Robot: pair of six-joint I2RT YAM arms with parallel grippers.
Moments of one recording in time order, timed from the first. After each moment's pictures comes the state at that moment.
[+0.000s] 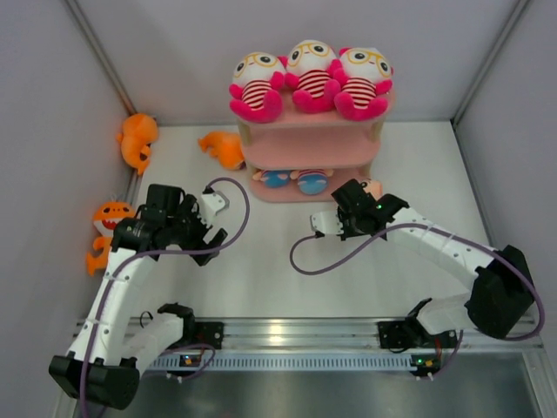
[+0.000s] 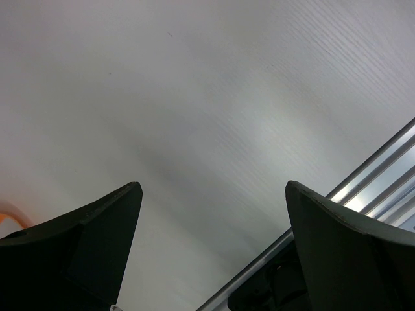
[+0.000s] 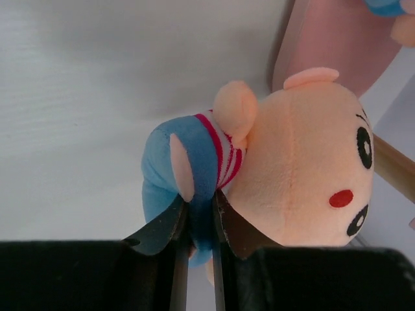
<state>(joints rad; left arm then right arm) -0.19 0.92 1.03 -1.07 0.32 0.55 0.71 1.33 1.02 -0.80 0.23 -1.07</state>
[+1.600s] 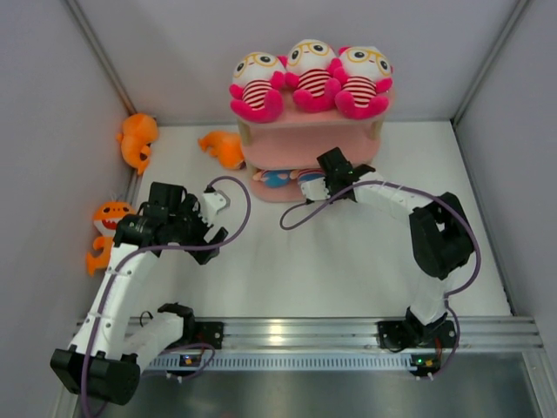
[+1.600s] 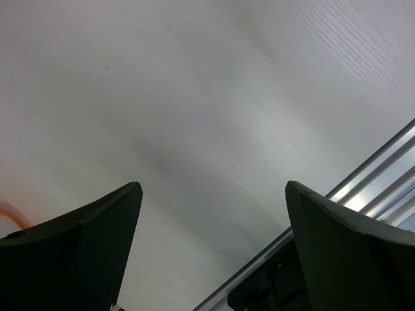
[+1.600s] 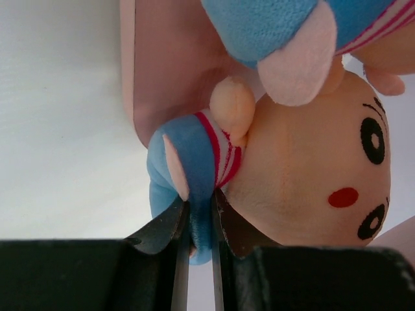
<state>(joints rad) -0.19 0.95 1.03 -1.07 0.32 0.55 0.56 1.82 1.32 -0.53 0.38 -1.38</state>
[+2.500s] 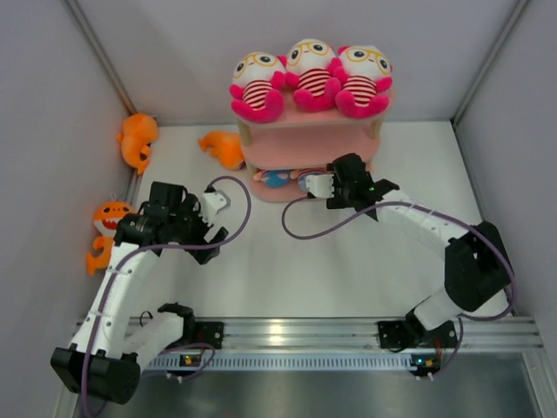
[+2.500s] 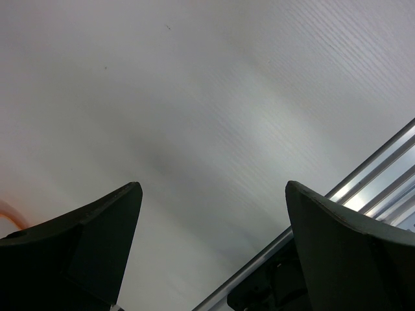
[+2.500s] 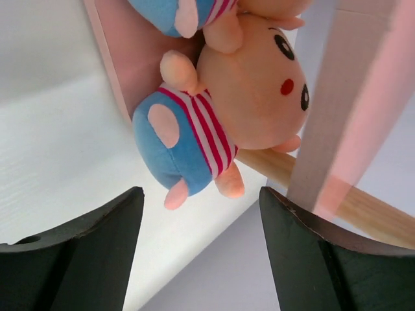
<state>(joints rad) -0.19 0.96 1.03 -1.07 0.32 0.55 0.58 1.55 1.11 -0.34 0.30 -1.20</state>
